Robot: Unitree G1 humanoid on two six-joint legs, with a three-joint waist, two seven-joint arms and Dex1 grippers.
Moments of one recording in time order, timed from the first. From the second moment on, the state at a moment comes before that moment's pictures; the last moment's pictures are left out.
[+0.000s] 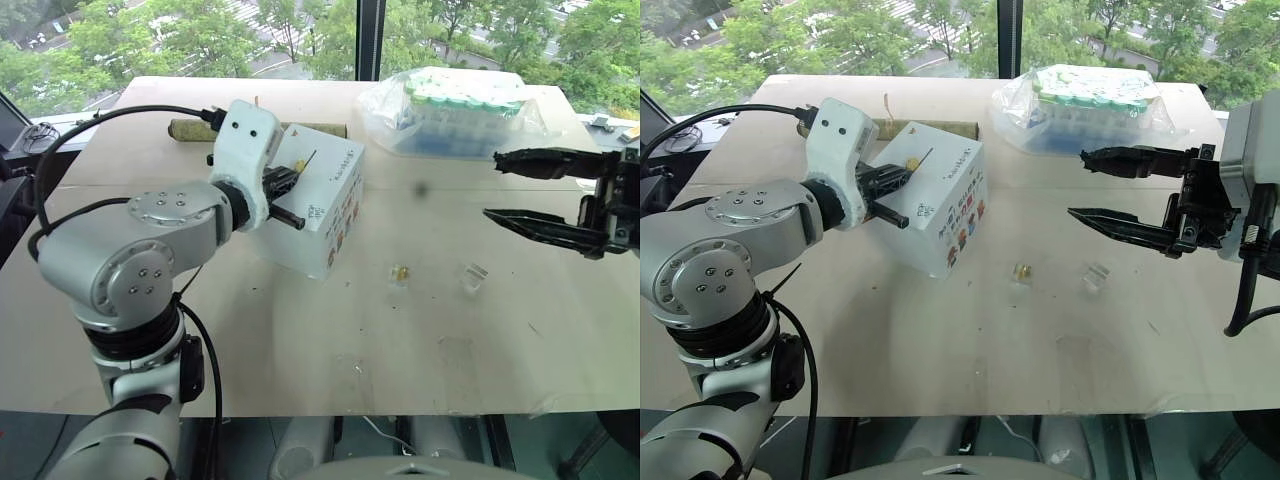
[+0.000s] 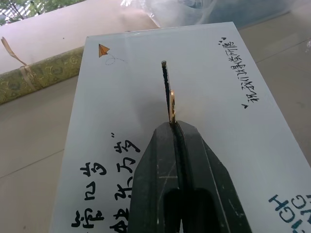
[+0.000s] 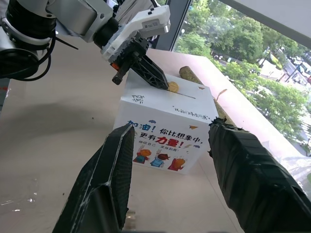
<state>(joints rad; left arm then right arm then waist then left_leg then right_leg) -0.78 0.53 0.19 -0.64 -0.70 1.61 -0.02 -0.35 -1.07 -0.45 -0.63 1.01 0.65 0.88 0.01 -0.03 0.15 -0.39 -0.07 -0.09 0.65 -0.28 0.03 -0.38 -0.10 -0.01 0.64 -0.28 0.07</state>
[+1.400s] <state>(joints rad) -0.02 0.79 0.33 -0.63 -0.82 0.66 -1.14 -0.40 -0.46 0.07 -0.59 0.95 1.29 -0.02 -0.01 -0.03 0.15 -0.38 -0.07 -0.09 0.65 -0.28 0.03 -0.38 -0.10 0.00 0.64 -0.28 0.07</state>
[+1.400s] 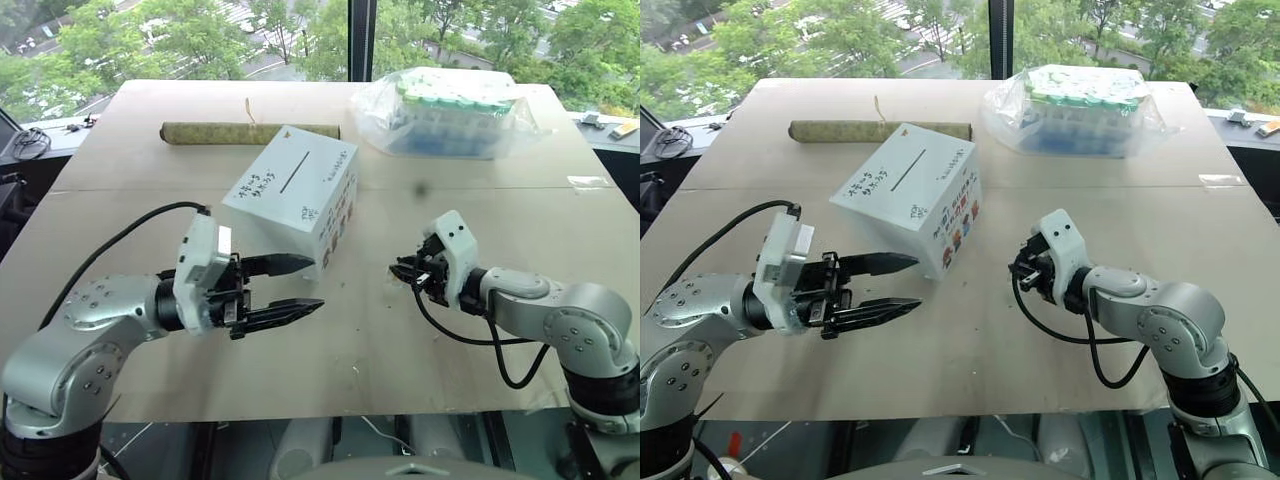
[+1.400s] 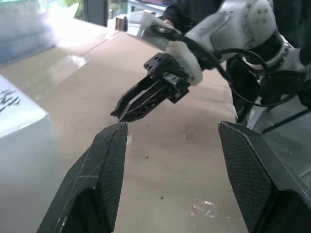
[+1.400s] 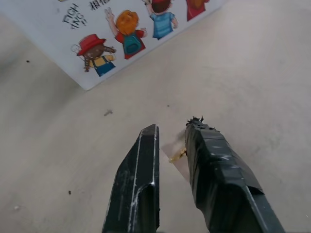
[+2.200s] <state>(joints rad) 0.10 0.81 0.31 -0.60 -0.80 0.53 -1.16 -0.42 -0.37 0.05 -0.56 0.85 1.44 -0.01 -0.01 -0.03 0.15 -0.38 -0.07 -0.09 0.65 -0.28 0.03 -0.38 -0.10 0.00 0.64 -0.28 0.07</state>
